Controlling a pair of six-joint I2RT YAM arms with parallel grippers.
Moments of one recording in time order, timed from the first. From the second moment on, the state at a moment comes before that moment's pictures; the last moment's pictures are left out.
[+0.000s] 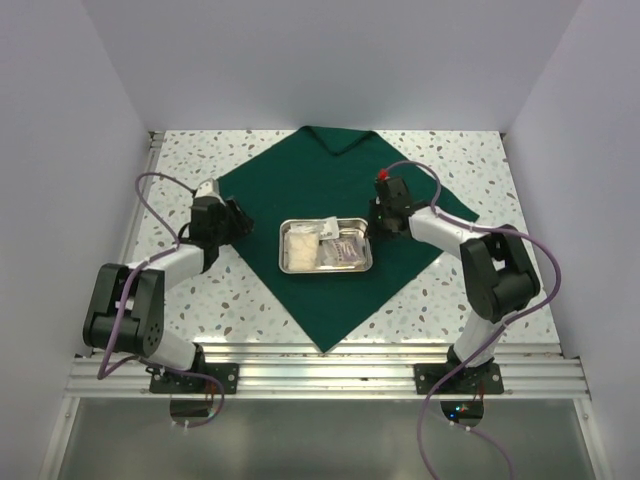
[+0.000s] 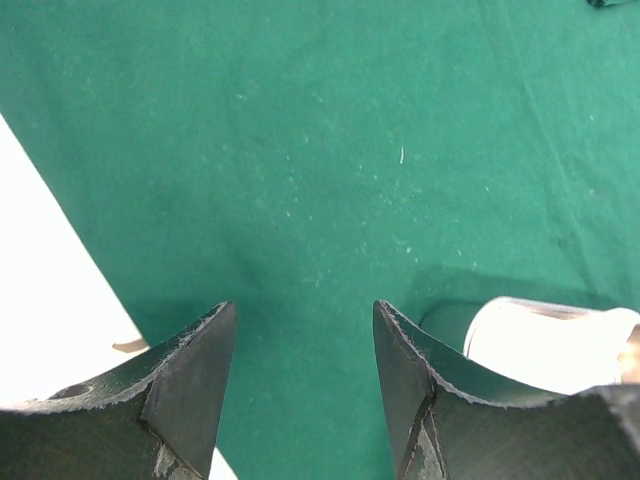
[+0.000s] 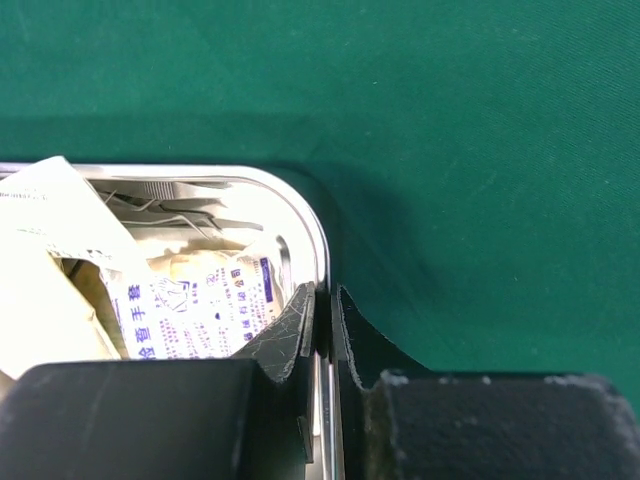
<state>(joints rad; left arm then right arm) -0.14 1.50 0.67 0.22 0.02 -0.58 0.42 1.77 1.11 -0.29 -0.01 0.50</state>
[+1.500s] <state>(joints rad) -0.19 1.50 0.62 0.38 0.08 -0.57 0.48 1.32 0.97 -0.32 0.16 0.30</state>
